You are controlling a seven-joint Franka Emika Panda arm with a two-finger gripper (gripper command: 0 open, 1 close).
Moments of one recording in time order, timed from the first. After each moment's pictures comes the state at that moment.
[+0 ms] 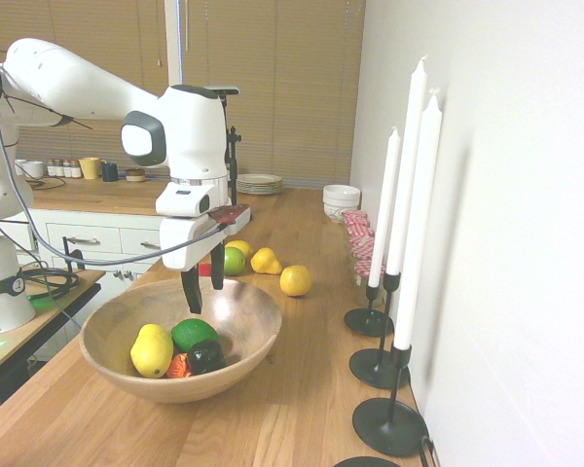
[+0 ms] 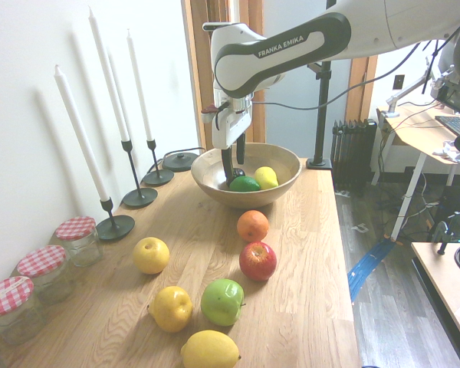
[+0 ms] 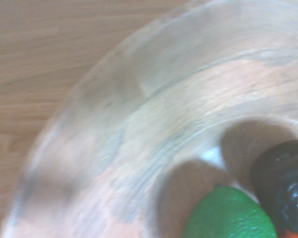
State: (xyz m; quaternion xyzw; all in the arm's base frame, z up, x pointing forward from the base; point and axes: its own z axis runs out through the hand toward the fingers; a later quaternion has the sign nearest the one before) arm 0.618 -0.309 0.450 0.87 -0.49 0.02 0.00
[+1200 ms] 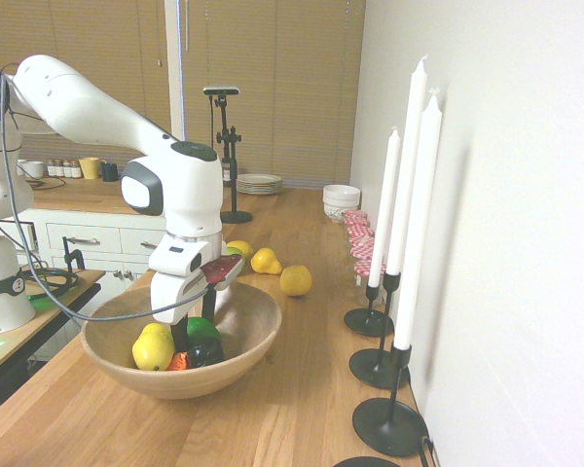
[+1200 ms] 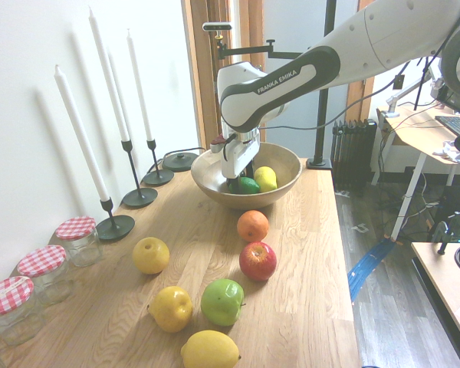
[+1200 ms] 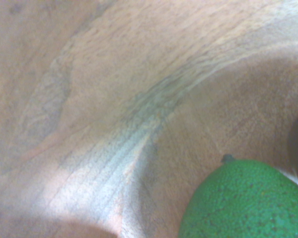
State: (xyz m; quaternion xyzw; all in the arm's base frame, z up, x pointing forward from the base) arm 0.607 -0.313 0.370 0.87 -0.50 -0.01 0.00
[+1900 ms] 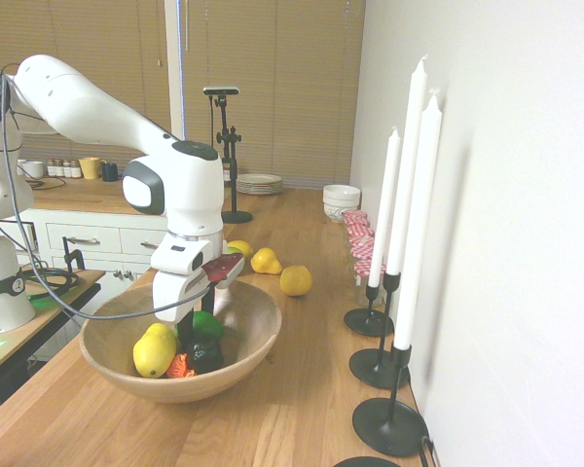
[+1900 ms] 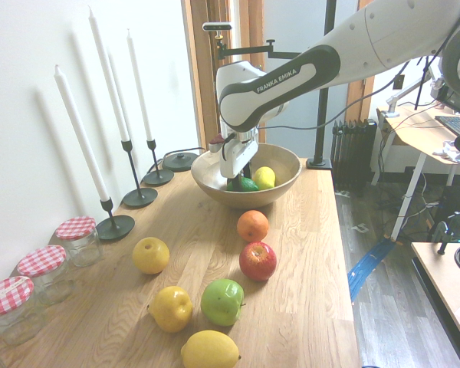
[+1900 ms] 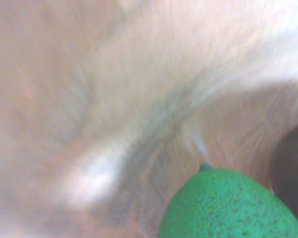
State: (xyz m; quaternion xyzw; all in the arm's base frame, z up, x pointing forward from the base) arm 0.610 -0.307 0.388 0.87 -0.49 0.00 -0.01
